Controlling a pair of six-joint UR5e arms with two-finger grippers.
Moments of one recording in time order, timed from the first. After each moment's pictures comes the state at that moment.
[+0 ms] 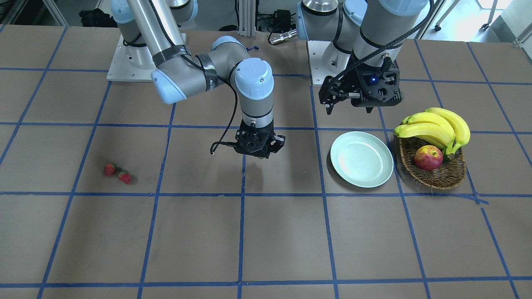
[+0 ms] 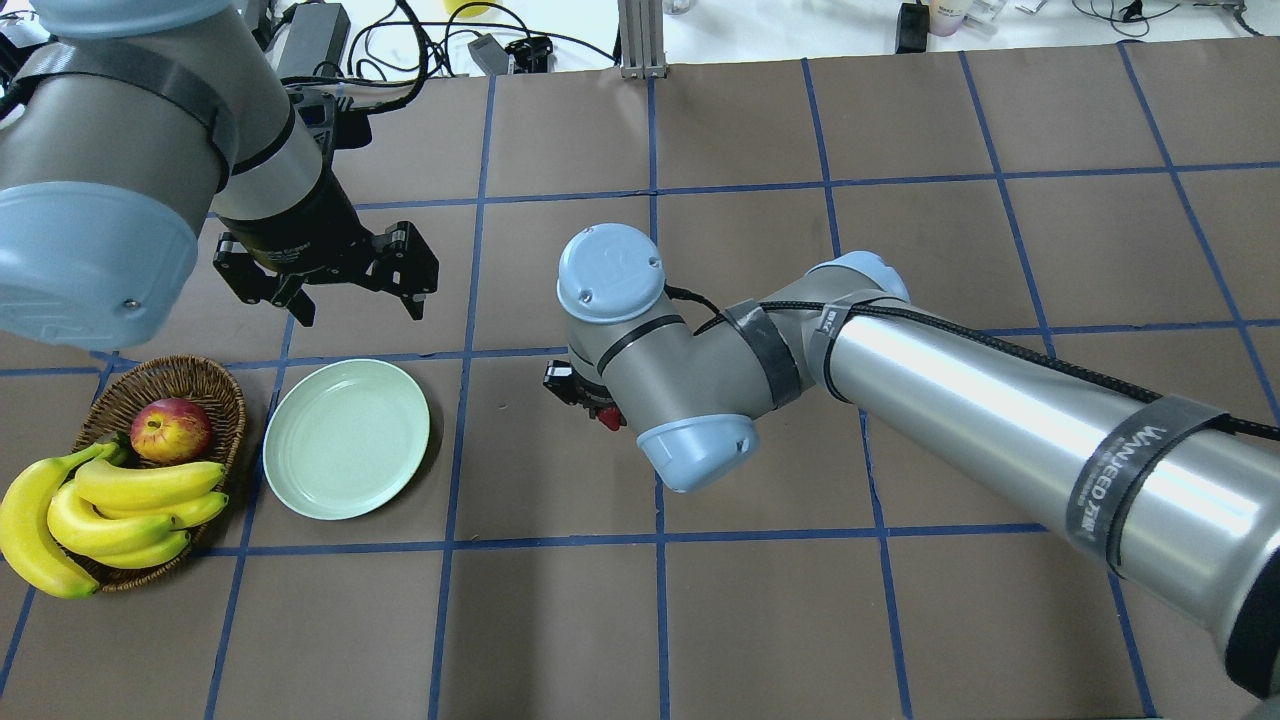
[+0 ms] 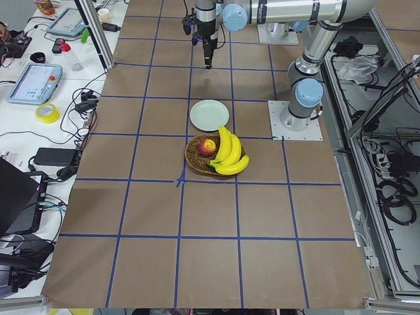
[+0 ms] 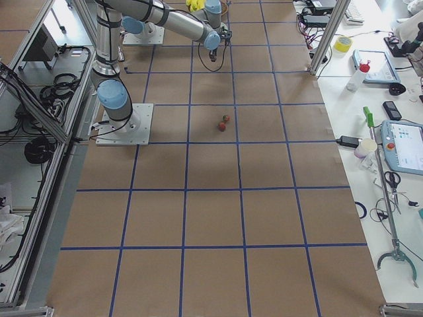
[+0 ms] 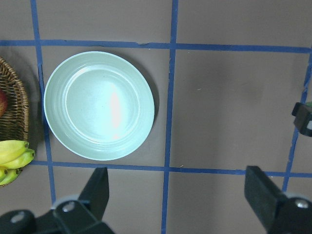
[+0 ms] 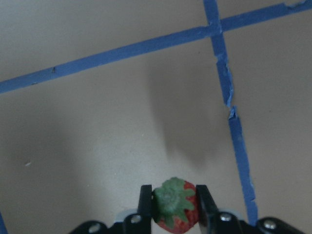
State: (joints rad) left arm -1.60 -1.52 -1.73 -1.49 1.62 -0.08; right arm 2.09 -1.15 1.83 -2.32 -1.50 0.77
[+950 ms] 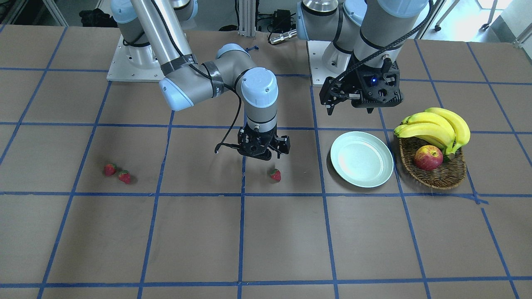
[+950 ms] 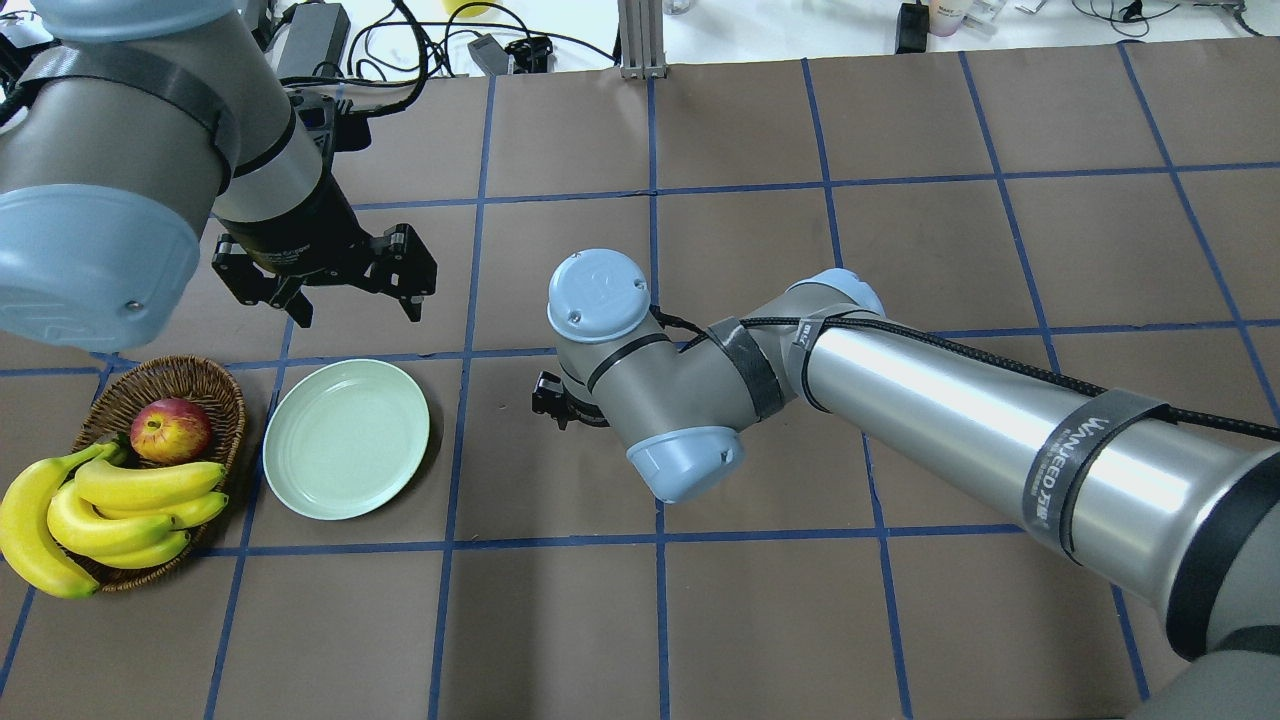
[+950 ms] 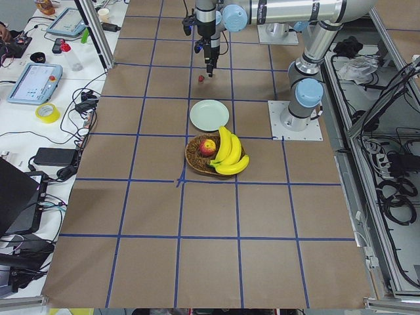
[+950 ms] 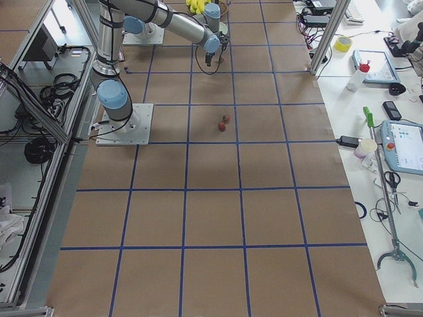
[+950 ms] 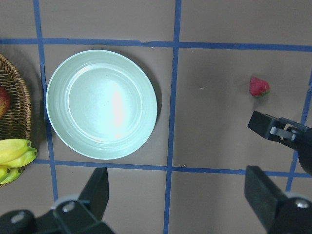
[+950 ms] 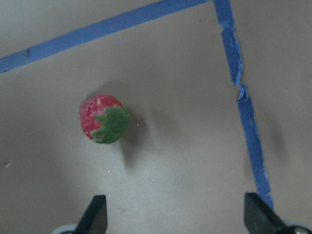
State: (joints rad) left arm -1.60 -1.53 -1.73 -1.48 1.62 -0.08; right arm 2.10 -1.13 1.83 -2.32 -1.49 0.80
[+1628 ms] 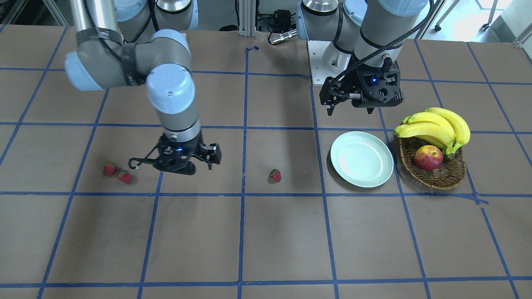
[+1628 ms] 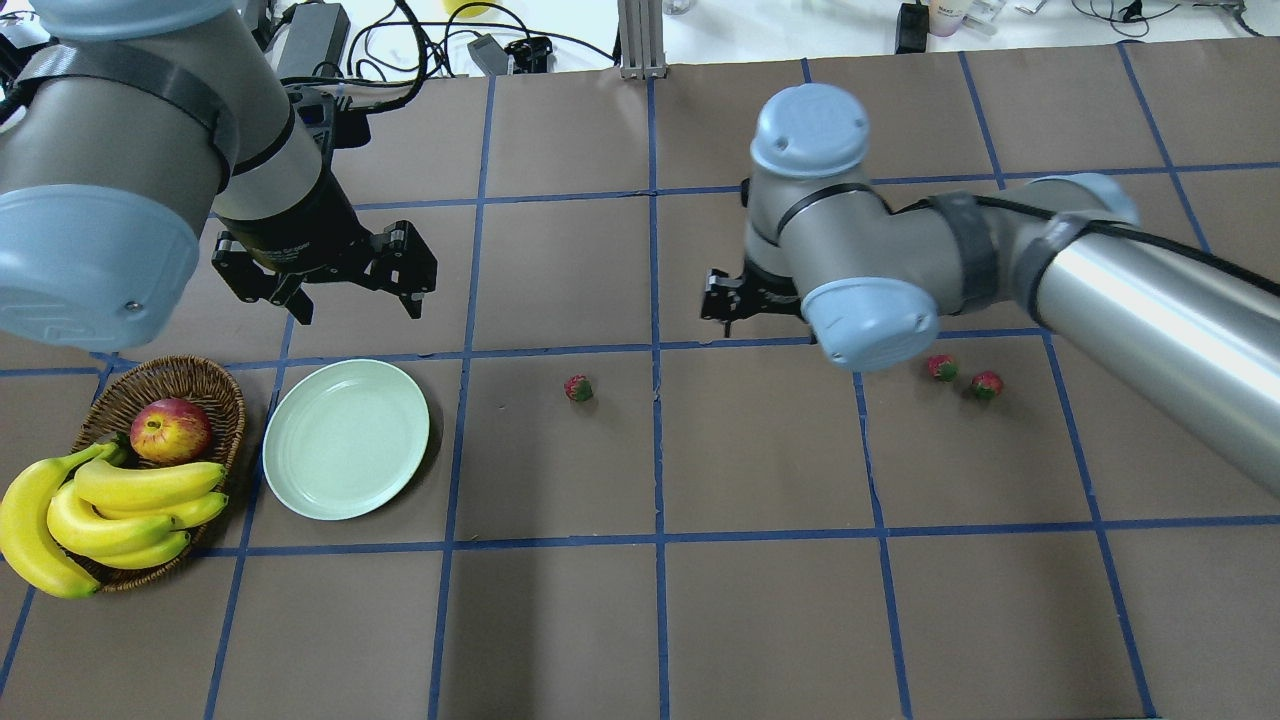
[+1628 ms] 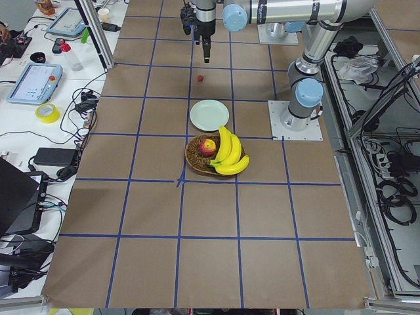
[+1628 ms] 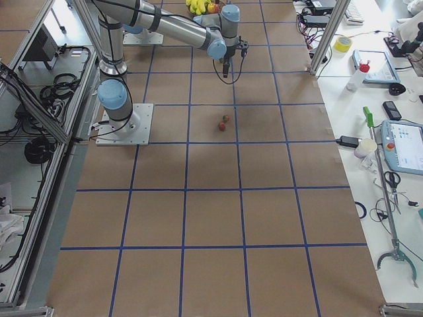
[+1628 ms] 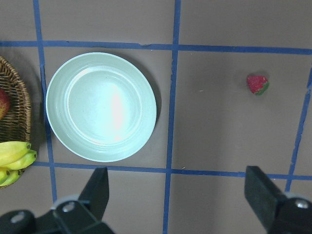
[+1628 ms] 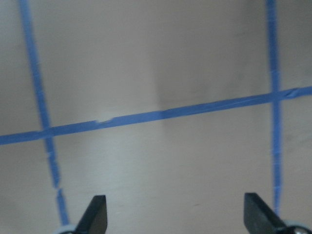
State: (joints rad) left arm -1.60 -1.52 -1.73 -1.48 1.62 -0.08; right arm 1.71 -1.32 1.84 -2.08 -1.62 0.26
